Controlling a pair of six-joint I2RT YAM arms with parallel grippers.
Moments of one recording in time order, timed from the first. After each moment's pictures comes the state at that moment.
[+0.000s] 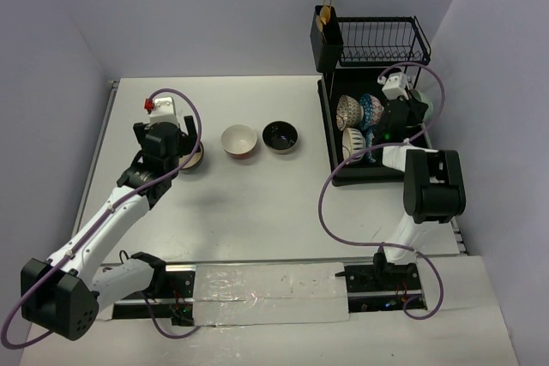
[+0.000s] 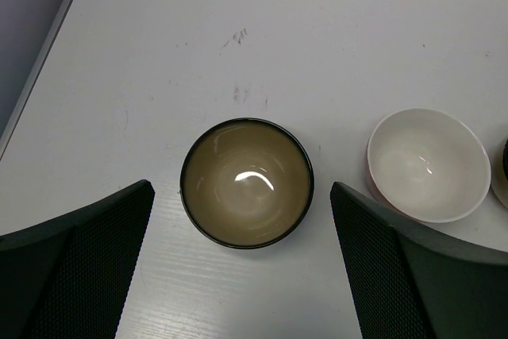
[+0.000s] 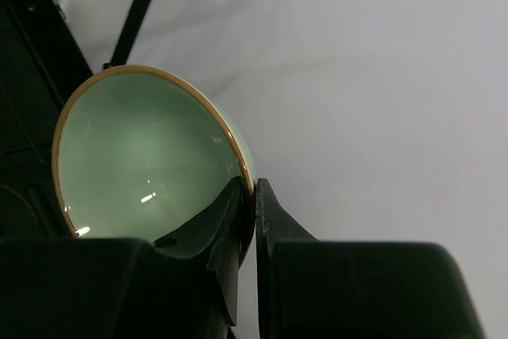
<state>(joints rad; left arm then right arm) -0.39 1.06 0.81 -0.16 -0.52 -0.23 -0.06 1.73 0.85 0.92 0.74 -0.81</state>
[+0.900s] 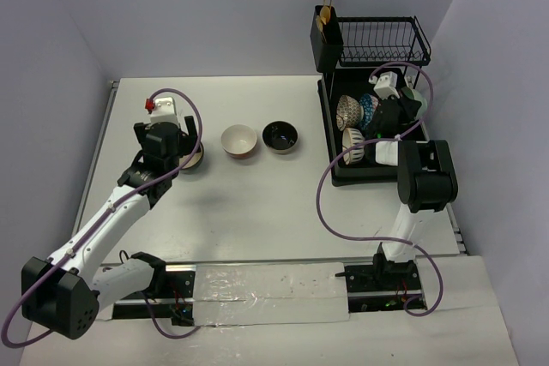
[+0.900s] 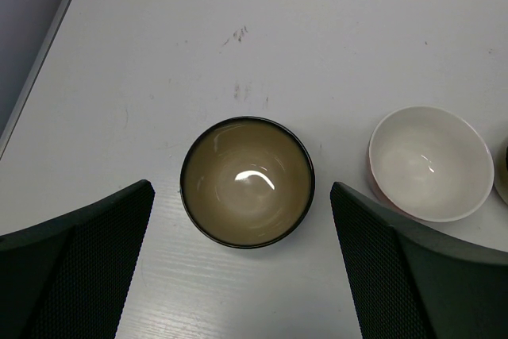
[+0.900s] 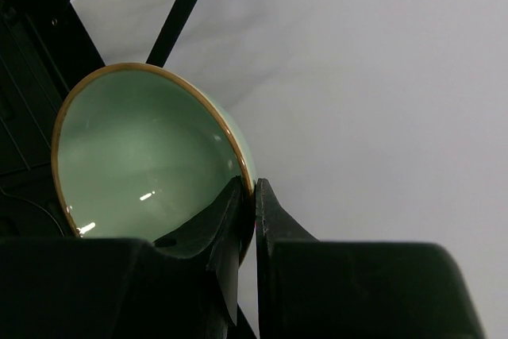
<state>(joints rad) -0.39 1.06 0.81 -0.16 -0.52 -0.22 -0.01 1.85 0.89 1.03 0.78 -0.88</state>
